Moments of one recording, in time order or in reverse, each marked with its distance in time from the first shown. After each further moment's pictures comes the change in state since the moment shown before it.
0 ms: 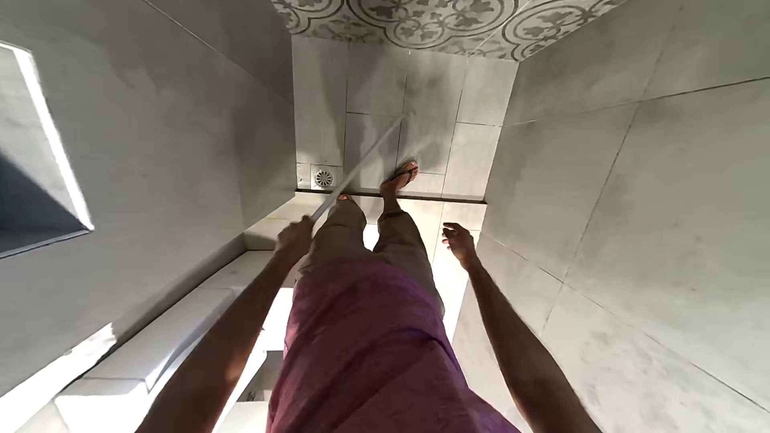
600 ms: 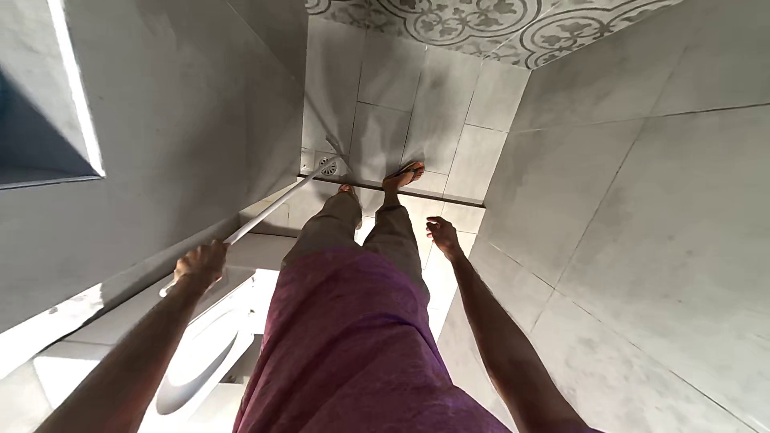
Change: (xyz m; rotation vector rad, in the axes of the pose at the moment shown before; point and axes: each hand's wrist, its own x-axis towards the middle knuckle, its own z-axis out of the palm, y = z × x) left_hand -0.077 -0.190 0.015 0.289 -0.082 -0.346; right_hand 0.004 -0.014 0.050 -0.089 -0.097 -0.067
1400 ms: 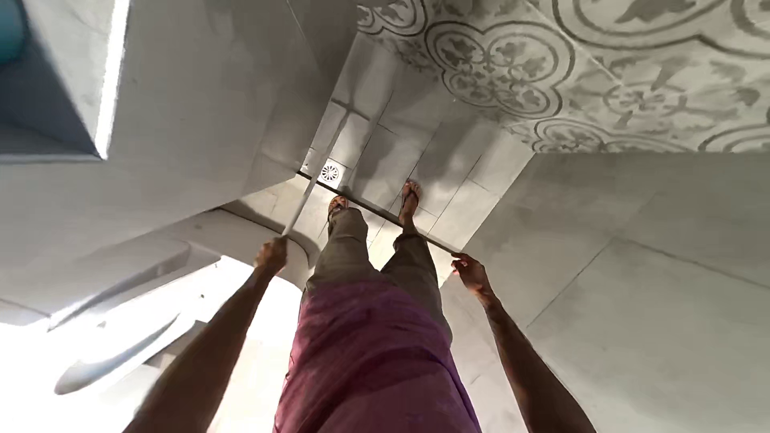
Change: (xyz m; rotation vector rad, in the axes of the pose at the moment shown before) left_hand 0.040 0.160 0.032 -0.794 -0.114 0.029; right_hand 0.033 -0.053 -0.147 -0.441 -0.099 -0.183
